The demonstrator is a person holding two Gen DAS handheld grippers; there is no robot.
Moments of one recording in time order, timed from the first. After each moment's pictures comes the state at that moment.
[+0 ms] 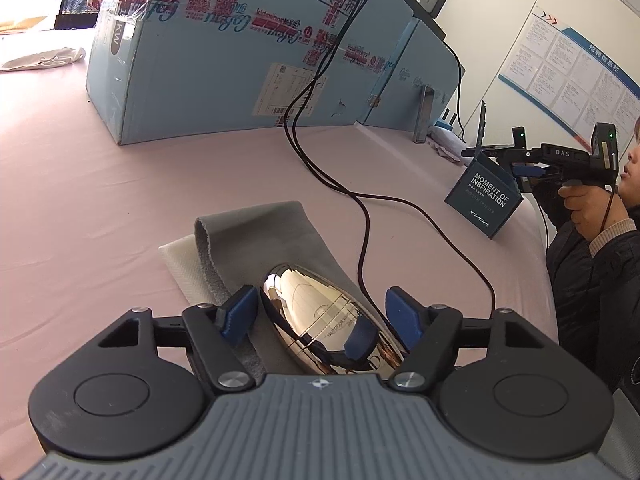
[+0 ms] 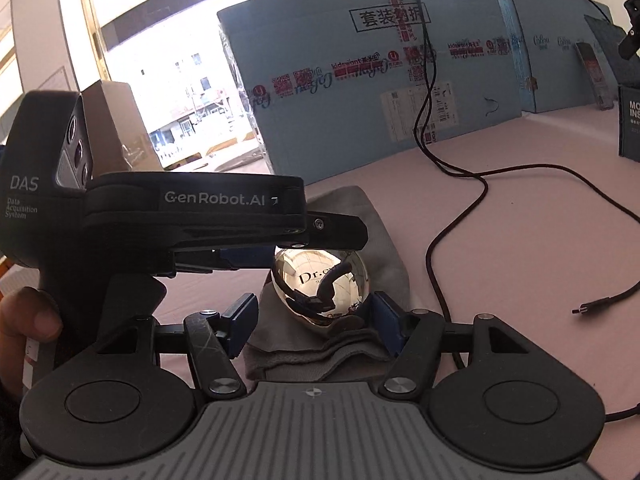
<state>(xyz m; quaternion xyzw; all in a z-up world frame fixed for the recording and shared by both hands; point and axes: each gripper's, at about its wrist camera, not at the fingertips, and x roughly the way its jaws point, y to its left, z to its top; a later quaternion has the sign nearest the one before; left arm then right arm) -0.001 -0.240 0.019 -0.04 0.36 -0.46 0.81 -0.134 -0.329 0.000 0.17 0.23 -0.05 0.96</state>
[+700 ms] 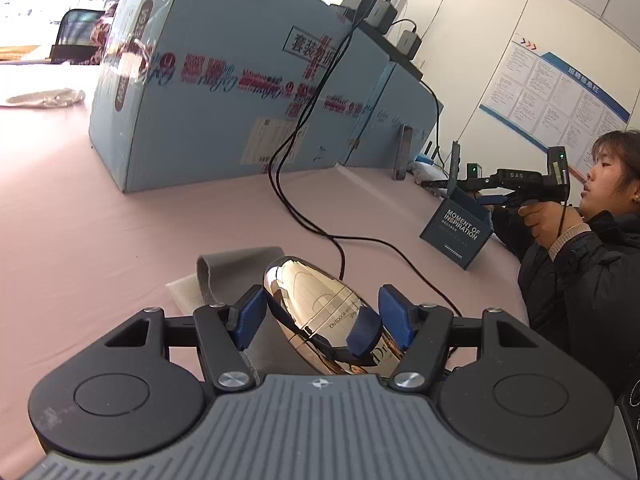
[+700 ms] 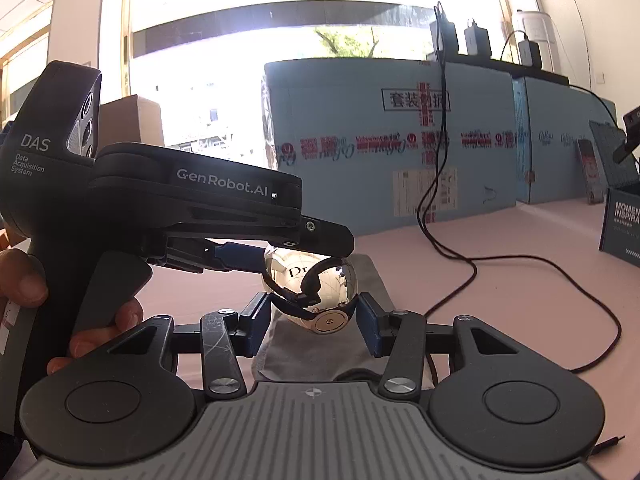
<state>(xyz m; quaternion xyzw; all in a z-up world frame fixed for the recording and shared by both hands) -0.021 -0.210 0.058 -0.07 0.31 -0.47 0.82 -0.158 -0.300 0.029 0.08 0.14 -0.06 0.99</state>
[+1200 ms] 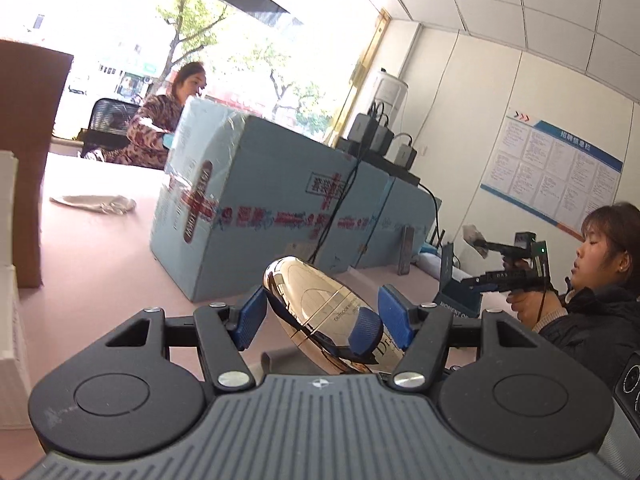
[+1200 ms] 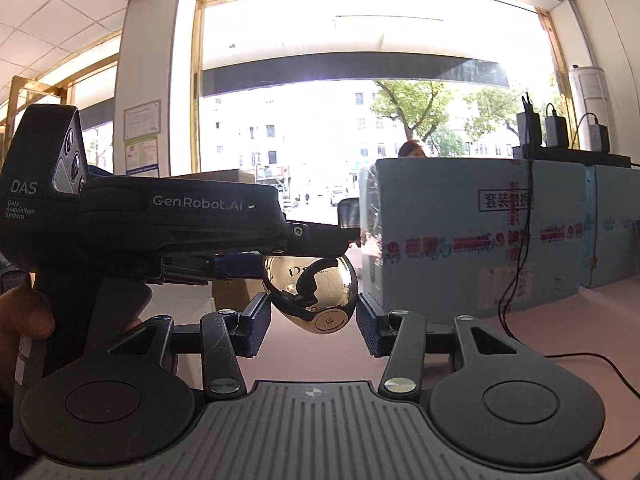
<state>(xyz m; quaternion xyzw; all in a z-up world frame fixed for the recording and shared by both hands) -0.047 -0.096 0.140 -0.12 0.18 -0.44 0.87 -0.154 -0.227 0.115 0.05 0.06 0.03 1.00</state>
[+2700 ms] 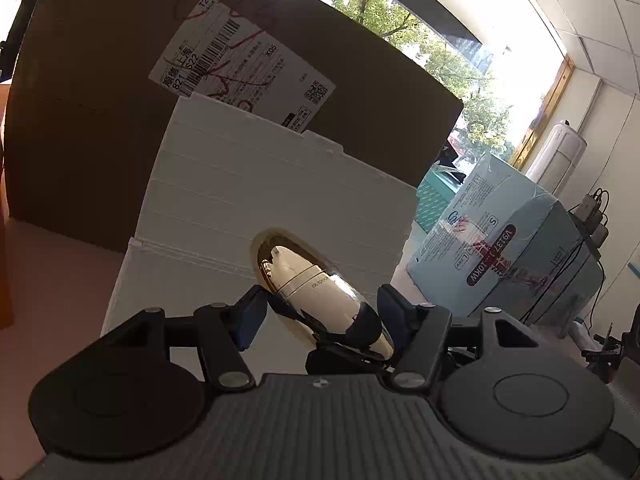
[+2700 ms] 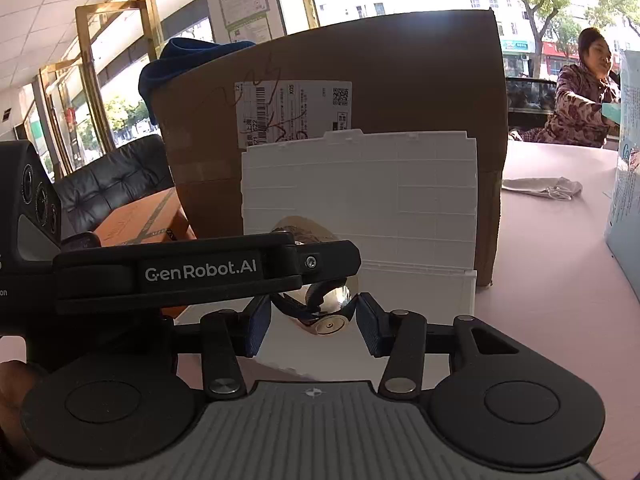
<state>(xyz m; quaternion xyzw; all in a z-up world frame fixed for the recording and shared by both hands) 0.071 0.112 0.086 -0.19 0.26 -0.20 0.92 0.042 -0.046 0.116 0.06 0.26 0.22 0.94</state>
